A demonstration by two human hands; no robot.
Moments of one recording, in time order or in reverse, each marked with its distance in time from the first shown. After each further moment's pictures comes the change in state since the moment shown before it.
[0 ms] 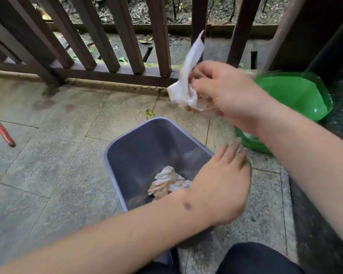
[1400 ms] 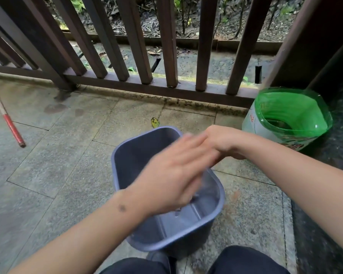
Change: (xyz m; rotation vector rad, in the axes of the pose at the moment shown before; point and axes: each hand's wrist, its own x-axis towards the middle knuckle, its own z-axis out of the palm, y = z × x) left_hand -0.059 -0.070 -0.015 -0.289 0.434 0.020; right_hand 0.012 0.069 0.011 -0.393 -0.405 0.503
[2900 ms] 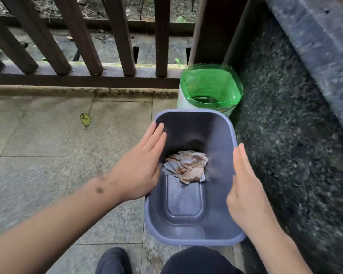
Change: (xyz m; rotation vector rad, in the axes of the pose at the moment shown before) left_hand 0.045 0.006 0.111 -0.082 -0.330 -0.113; right_hand -0.145 0.205 0.076 0.071 0.857 0.096
